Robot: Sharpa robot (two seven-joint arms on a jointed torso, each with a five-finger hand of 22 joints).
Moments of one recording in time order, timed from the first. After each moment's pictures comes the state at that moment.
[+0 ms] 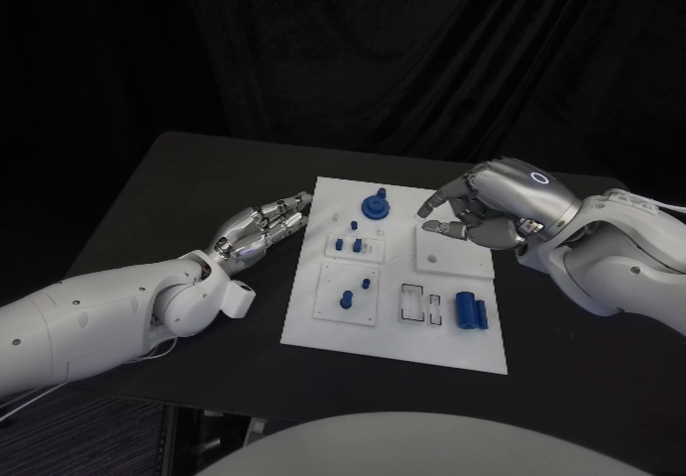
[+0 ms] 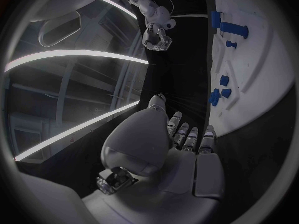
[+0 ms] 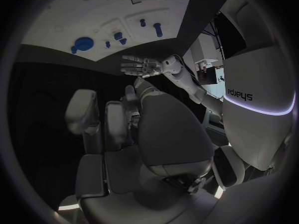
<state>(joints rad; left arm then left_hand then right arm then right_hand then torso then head) 1.09 -0.87 -0.21 1.40 -0.18 0.06 0.68 1.52 0.22 -0.23 0.27 0.53 0.38 0.10 0.04 0.04 0.07 0.08 0.10 0.02 0.00 0.08 0.01 0.00 0.17 0.01 0.22 0.01 0.04 1.37 -1.13 -0.25 1.90 -1.57 -0.54 0.06 1.44 -0.07 0.18 0.27 0.16 1.02 0.08 0.21 0.21 1.36 0.02 1.36 1.17 1.46 -0.06 1.42 1.27 0.07 1.45 0.05 1.21 1.31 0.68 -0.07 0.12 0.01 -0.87</state>
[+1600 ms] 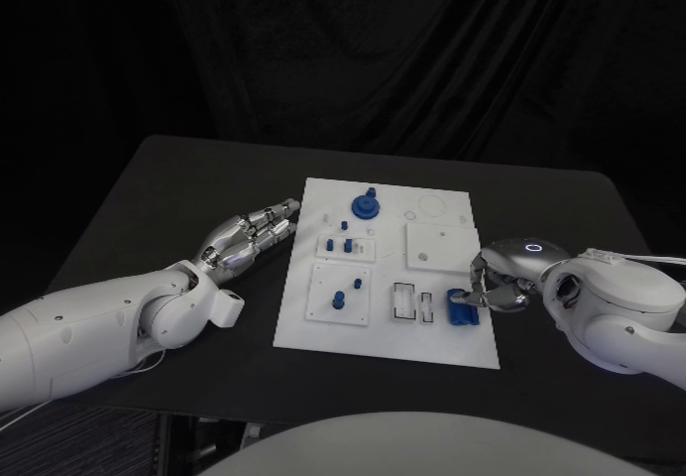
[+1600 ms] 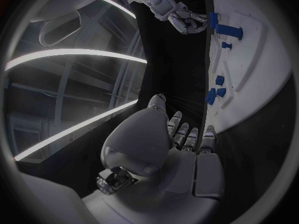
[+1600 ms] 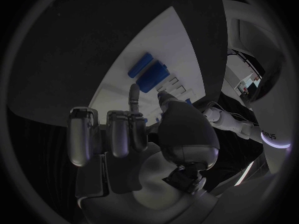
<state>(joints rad) 1.07 -0.87 -0.21 1.39 -0.18 0.06 0.68 1.52 0.22 -0.23 0.27 0.53 0.39 0.10 0.04 0.04 0.07 0.08 0.10 0.02 0.00 0.09 0.01 0.00 0.17 0.01 0.23 0.01 0.04 1.21 -1.22 -0.25 1.97 -1.72 -0.12 -0.51 0.97 -0.08 0.15 0.29 0.11 0.93 0.05 0.52 0.62 1.47 -0.02 1.57 1.31 1.47 -0.09 1.54 1.31 0.03 1.47 0.02 1.49 1.31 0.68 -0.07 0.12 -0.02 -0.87</state>
